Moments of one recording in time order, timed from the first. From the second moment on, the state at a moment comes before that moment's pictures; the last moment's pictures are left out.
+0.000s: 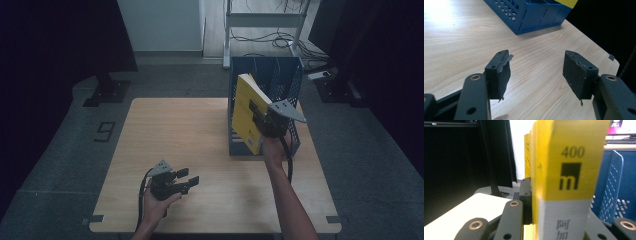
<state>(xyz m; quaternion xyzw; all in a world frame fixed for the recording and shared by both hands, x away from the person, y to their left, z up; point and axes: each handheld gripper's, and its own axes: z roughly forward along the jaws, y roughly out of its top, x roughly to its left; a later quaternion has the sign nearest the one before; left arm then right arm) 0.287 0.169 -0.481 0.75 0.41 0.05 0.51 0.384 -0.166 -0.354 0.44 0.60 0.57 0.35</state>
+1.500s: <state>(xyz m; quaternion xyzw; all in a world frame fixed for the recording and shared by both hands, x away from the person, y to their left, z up) 0.289 0.164 -0.489 0.76 0.41 0.05 0.50 0.435 -0.160 -0.361 0.48 0.59 0.54 0.36</state>
